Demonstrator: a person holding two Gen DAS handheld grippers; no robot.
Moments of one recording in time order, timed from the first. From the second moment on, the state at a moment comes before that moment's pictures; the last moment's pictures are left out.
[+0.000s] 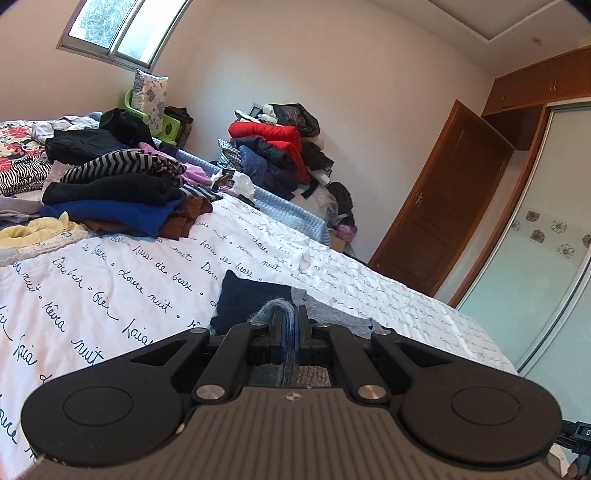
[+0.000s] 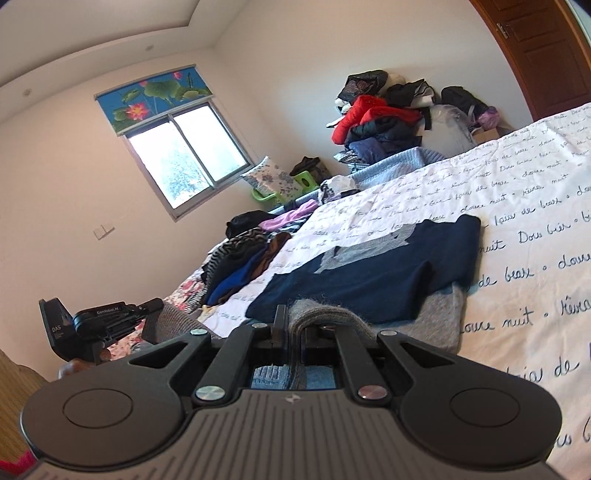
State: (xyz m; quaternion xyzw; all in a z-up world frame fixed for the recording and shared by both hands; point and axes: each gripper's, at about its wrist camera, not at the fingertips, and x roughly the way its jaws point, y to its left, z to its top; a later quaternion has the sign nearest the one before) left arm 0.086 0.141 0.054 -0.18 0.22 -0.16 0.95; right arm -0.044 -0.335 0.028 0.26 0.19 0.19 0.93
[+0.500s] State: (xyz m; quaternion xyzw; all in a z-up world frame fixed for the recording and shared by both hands) left arm 0.141 0.114 0.042 -0.13 0.25 -0.10 0.95; right arm 0.004 -0.340 0.018 0.25 0.19 0.14 0.94
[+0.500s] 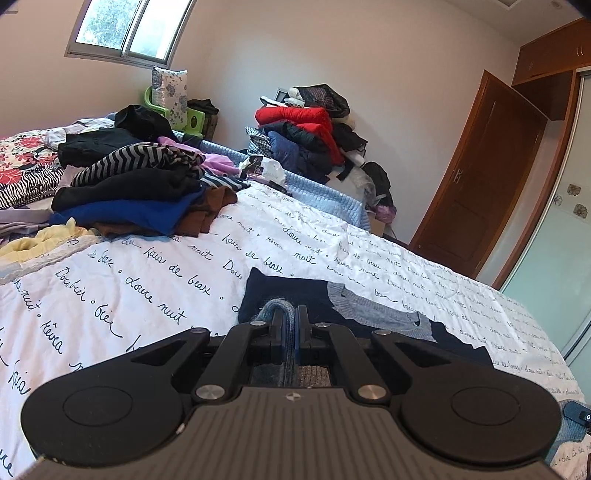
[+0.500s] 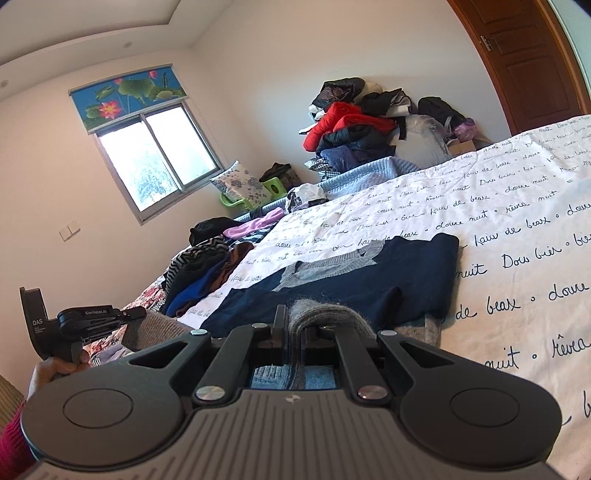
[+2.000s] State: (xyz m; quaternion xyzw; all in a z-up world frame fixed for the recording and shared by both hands) left arm 0.312 0.041 0.032 -0.06 0.29 -0.04 0.96; right arm 0.182 -0.396 -0.009 0.31 0.24 0.09 0.92
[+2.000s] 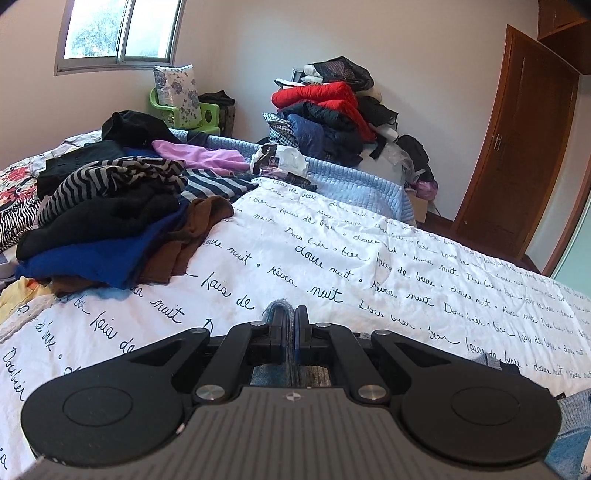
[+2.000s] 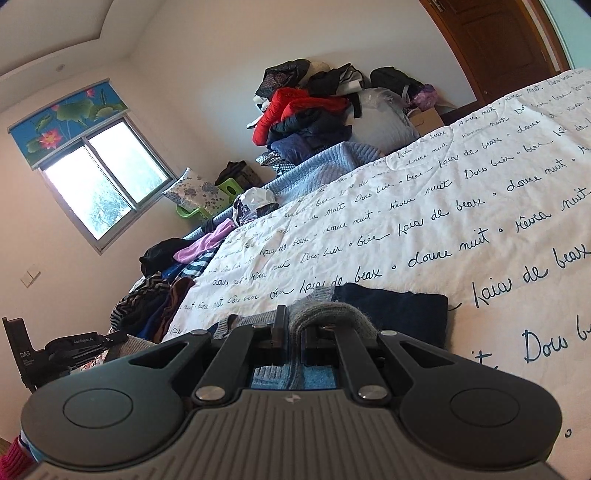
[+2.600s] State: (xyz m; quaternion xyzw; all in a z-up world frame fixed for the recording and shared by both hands) left arm 0.382 0.050 -0.005 -0.18 0.37 -0.06 0.91; right arm 0.229 -0.416 -0.053 0.39 0.30 0.07 0.87
